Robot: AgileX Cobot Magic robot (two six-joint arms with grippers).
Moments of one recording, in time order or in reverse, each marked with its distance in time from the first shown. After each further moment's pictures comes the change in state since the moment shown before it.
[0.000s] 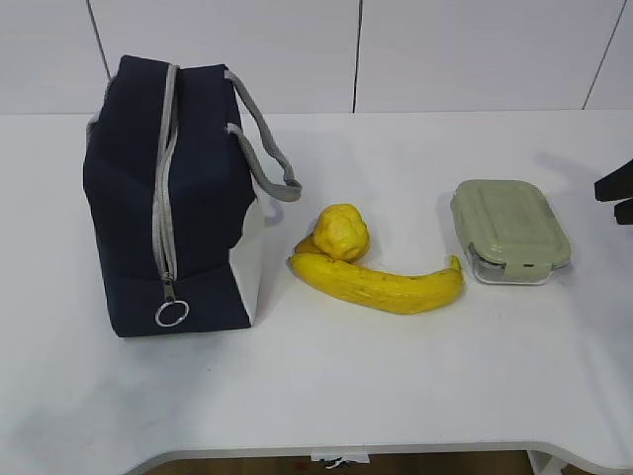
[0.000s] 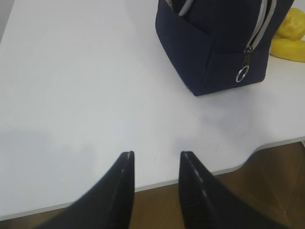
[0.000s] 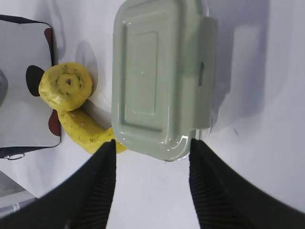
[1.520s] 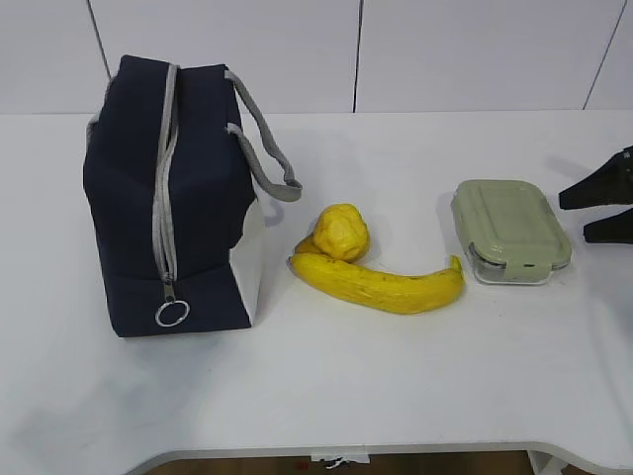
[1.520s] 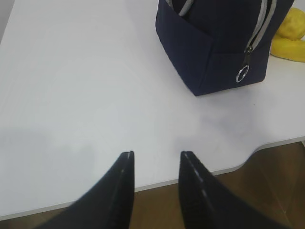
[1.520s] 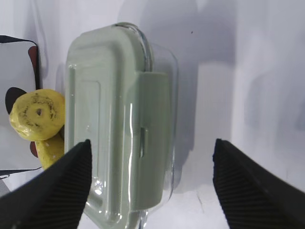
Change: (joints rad) left arm 0.000 0.000 0.000 0.000 0.000 0.000; right arm 0.008 0.272 -0.159 0.085 -0.002 -0.084
